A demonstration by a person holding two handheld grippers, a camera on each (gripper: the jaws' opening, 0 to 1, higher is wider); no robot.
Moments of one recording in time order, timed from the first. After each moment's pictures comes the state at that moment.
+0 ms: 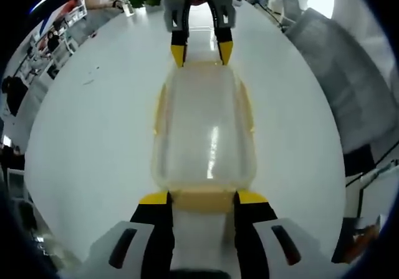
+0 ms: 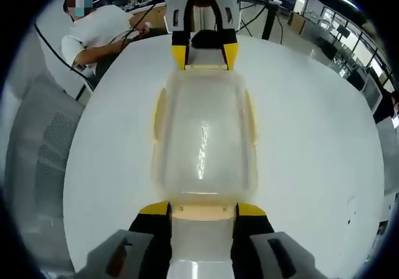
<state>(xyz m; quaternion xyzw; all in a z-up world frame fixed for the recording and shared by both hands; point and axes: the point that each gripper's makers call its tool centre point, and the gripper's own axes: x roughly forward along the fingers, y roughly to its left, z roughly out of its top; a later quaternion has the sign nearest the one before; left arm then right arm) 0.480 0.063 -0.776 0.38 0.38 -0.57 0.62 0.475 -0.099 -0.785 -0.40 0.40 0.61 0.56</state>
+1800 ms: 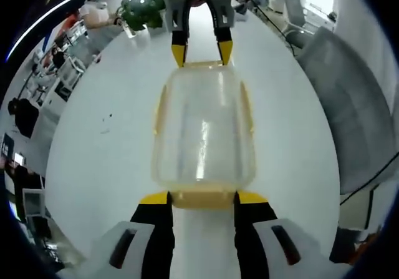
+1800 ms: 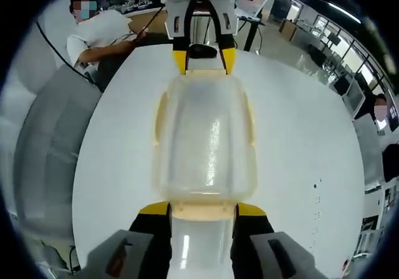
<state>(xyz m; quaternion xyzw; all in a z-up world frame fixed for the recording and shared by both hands) 0.500 -0.039 -0.707 0.41 0.33 -0.56 0.64 0.493 -0.199 -0.713 -0.42 0.37 0.59 0.59</state>
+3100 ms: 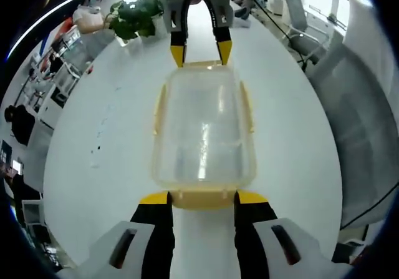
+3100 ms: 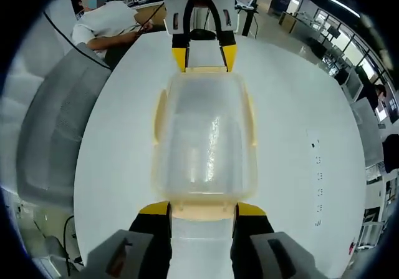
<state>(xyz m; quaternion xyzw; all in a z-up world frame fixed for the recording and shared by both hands) 0.499 -0.133 -0.715 0.40 0.33 -0.57 0.64 0.490 -0.295 -0.720 -0.43 0.40 0.58 0.57</state>
